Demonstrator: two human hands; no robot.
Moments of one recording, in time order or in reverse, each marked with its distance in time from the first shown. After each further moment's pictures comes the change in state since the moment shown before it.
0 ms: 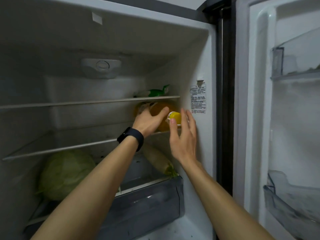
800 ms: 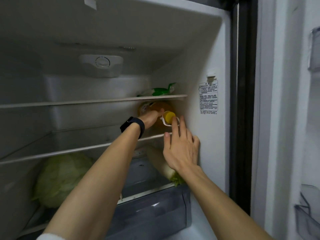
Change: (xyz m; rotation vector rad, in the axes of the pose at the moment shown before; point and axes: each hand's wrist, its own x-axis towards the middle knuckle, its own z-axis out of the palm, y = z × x) left_hand 0.064 -0.019 0.003 0.037 -0.190 -0.218; right_hand 0.008 0.036 0.037 -0.642 -0.157 -0.112
